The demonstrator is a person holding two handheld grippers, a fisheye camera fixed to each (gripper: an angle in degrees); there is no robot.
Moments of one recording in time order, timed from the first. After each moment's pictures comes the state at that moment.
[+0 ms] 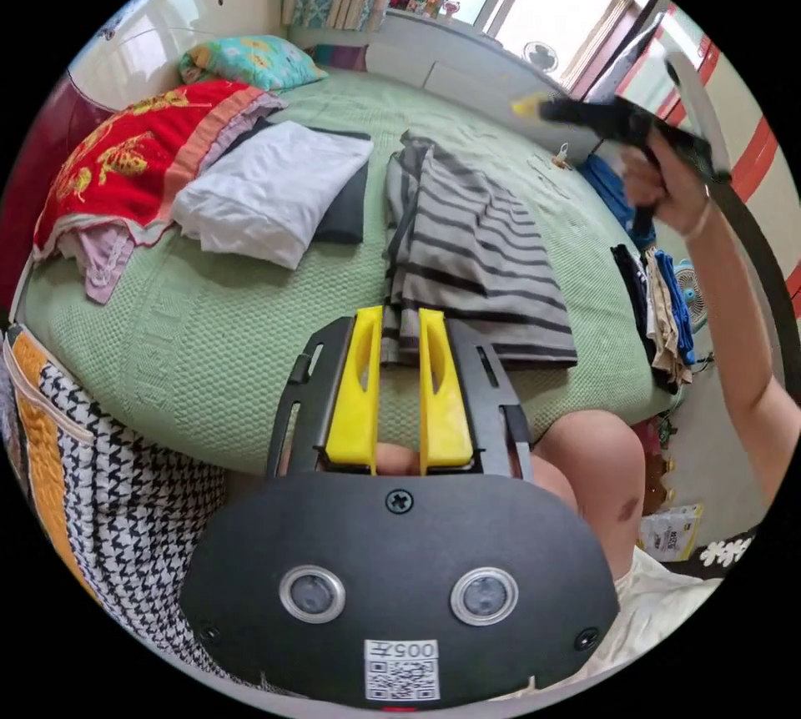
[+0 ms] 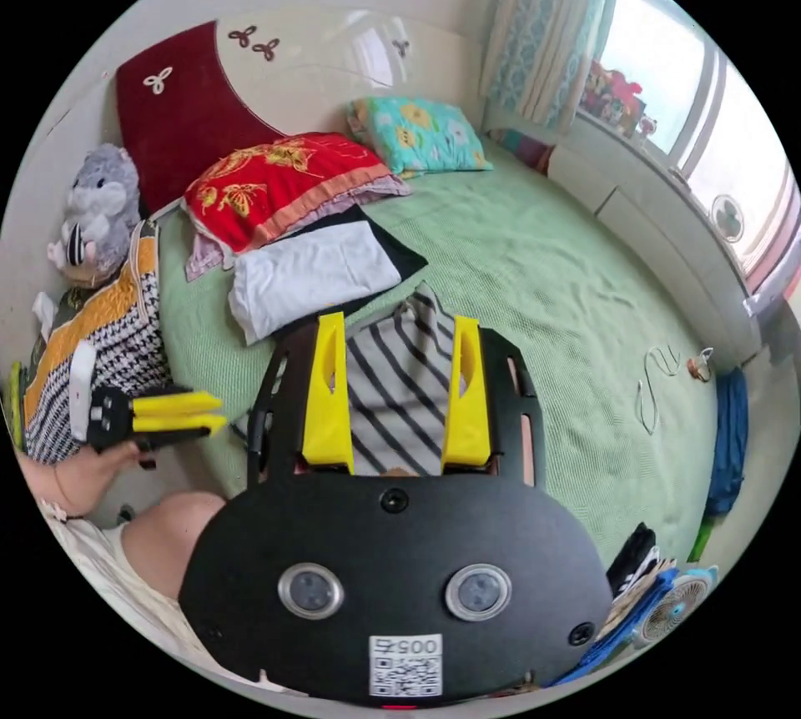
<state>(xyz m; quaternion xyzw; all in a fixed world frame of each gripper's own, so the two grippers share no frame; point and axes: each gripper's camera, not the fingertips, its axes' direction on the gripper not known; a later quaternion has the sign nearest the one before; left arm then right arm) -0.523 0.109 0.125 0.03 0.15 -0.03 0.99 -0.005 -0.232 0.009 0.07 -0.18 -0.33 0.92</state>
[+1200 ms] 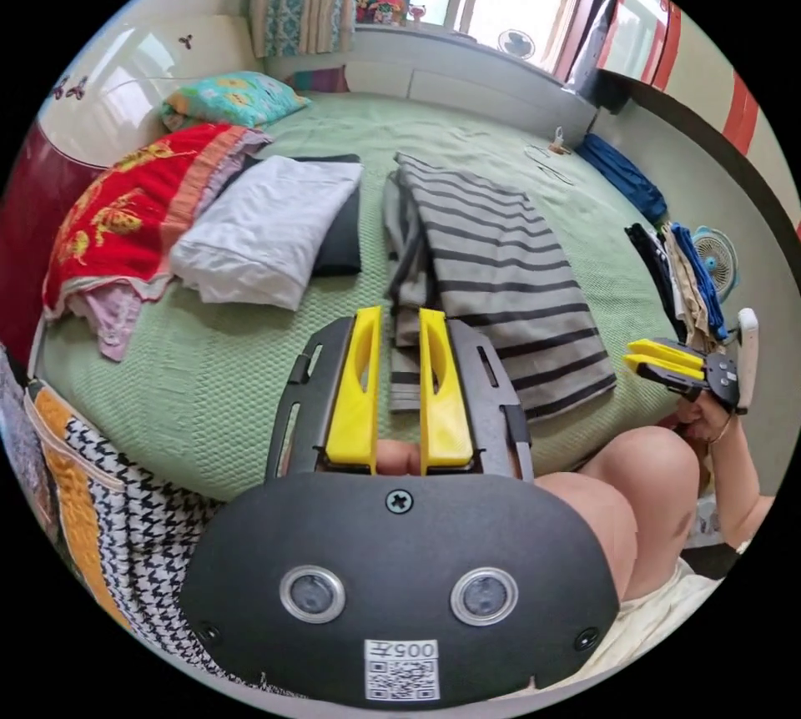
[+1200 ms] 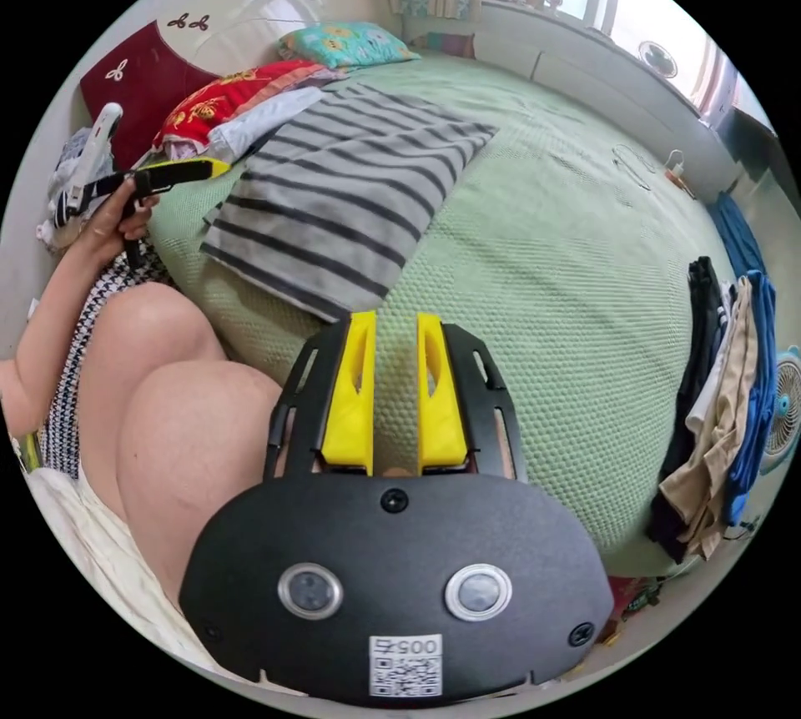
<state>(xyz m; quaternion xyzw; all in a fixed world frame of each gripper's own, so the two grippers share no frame) -0.469 0.084 0.179 0.05 0.09 0.01 0.99 0.096 -0.005 0.067 -0.01 -0.14 -0.21 0.97</state>
